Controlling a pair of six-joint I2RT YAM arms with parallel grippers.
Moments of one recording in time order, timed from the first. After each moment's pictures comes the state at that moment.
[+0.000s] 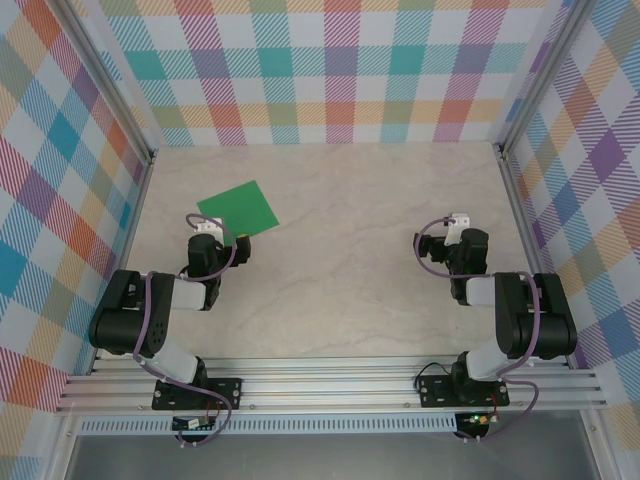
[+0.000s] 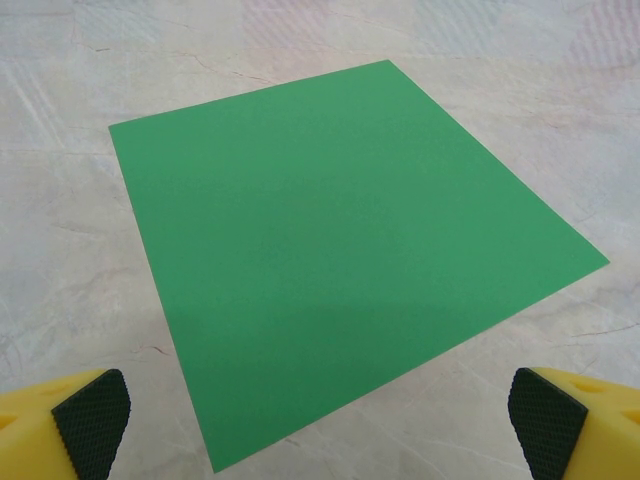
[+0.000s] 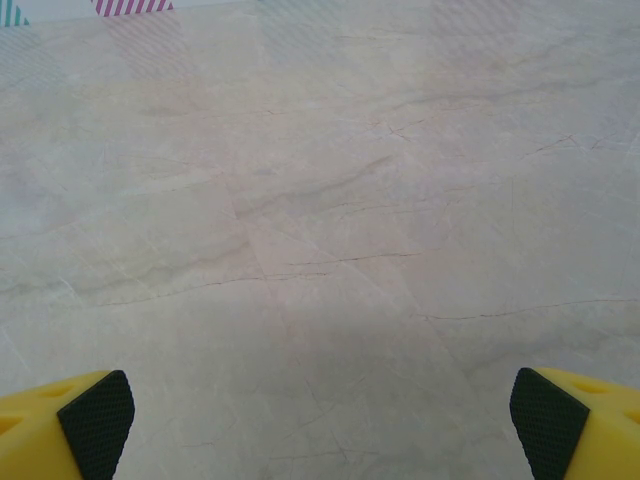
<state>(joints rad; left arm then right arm) -0.09 1.58 0.40 0.72 -0.09 -0.10 -0.02 1.53 0.40 0.69 -0.19 0.05</state>
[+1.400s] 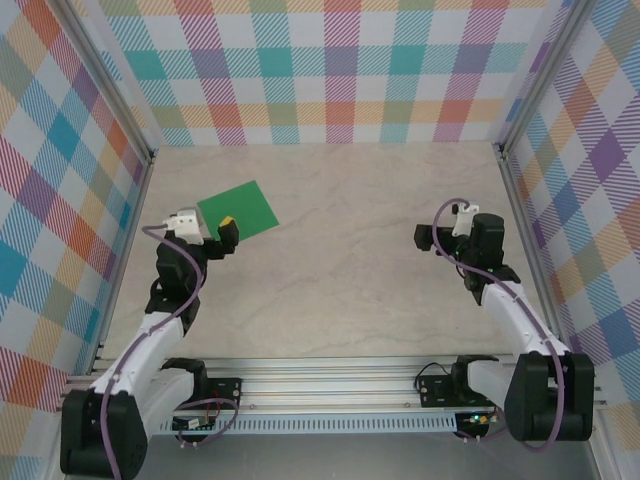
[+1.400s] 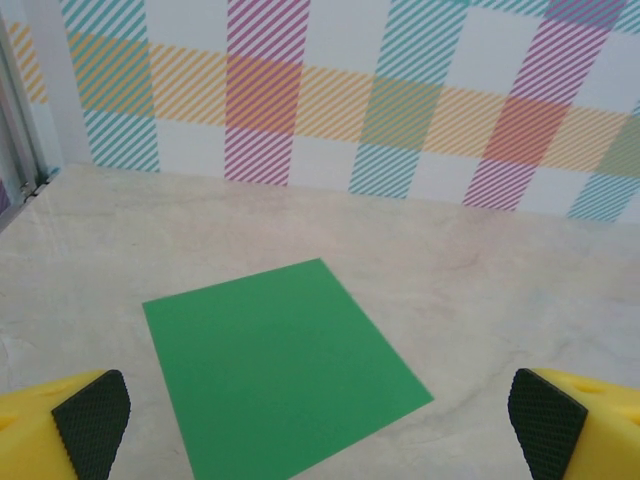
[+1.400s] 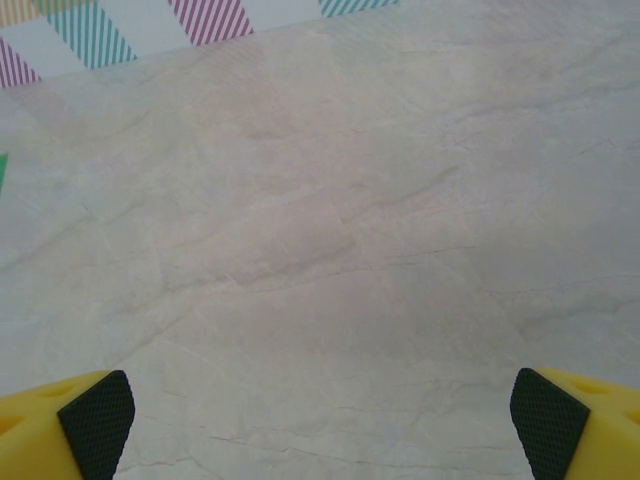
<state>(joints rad) -0.09 0.87 0.41 0.30 -0.02 -0.17 0.00 1.08 0.61 -0.07 -0.26 0.19</state>
